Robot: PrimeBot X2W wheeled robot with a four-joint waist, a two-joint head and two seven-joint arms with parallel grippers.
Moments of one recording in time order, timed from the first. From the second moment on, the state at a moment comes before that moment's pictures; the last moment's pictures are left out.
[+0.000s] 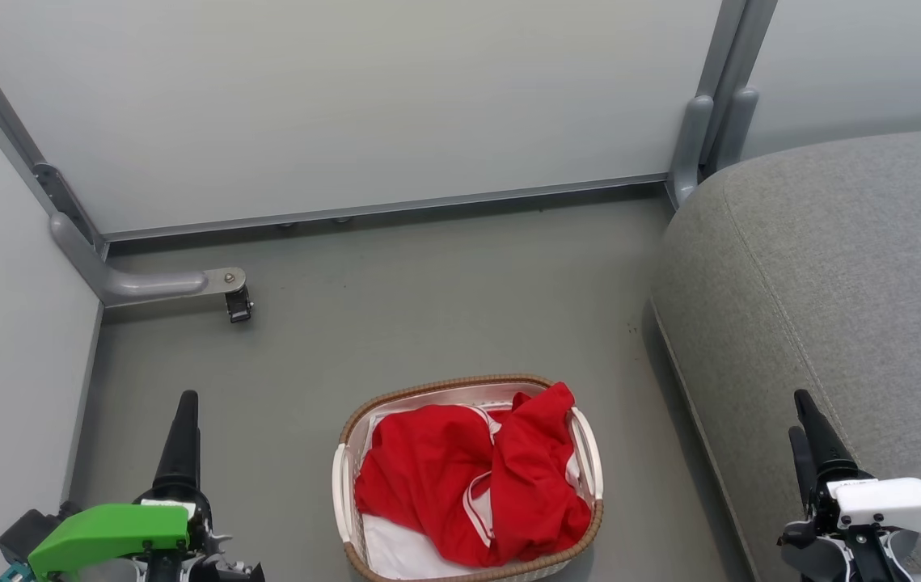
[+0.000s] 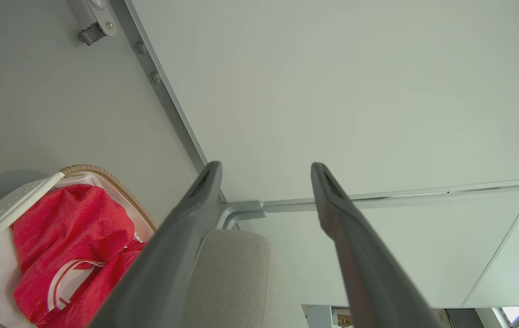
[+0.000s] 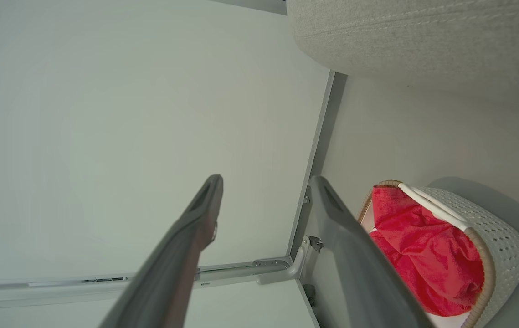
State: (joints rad) left arm -0.04 0.04 0.03 0.24 -1.46 -0.12 0.02; right arm -0.06 -0.03 -0.11 0.29 1.48 0.13 0.02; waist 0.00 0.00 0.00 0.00
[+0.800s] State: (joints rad) left arm -0.02 0.04 -0.06 0.17 -0.99 -0.04 -0.07; right arm -0.04 -0.04 -0.10 0.20 1.02 0.13 -0.07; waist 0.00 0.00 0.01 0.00
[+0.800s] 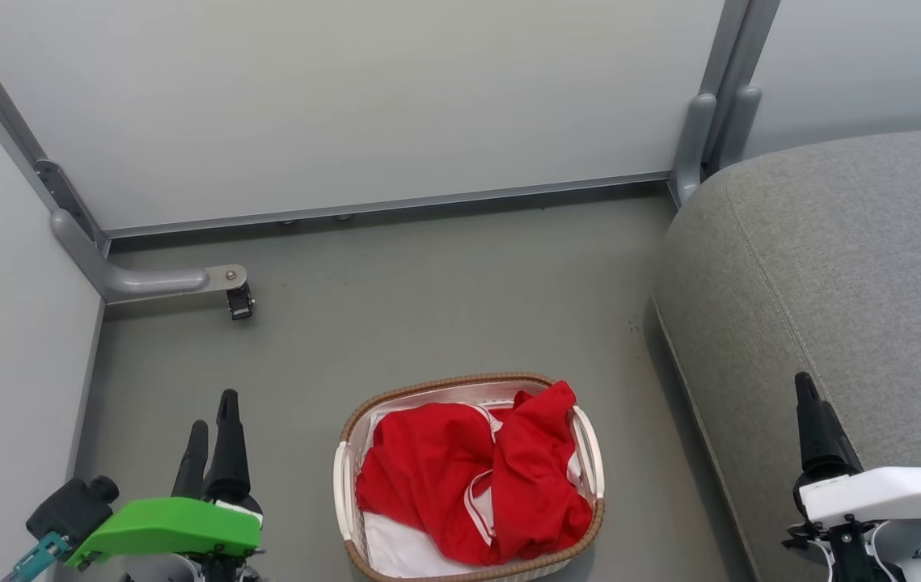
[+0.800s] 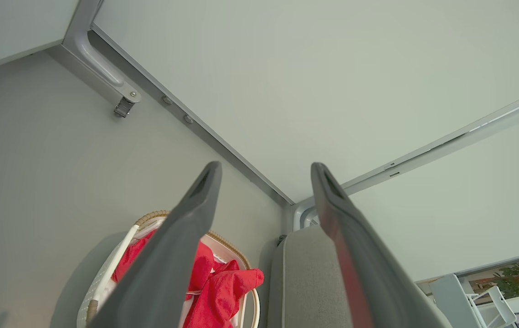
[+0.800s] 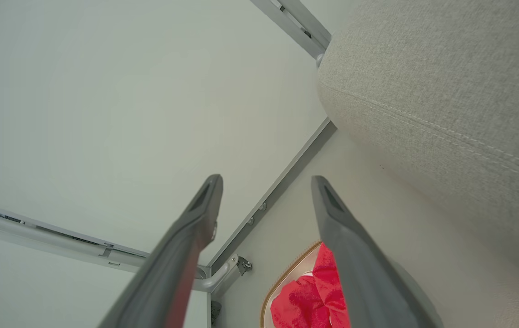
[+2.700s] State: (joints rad) left arm 0.04 0.04 -0.17 0.19 -0.40 0.01 -0.22; right arm 0.01 -0.04 -0.02 0.18 0.36 0.13 -0.22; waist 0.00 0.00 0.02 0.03
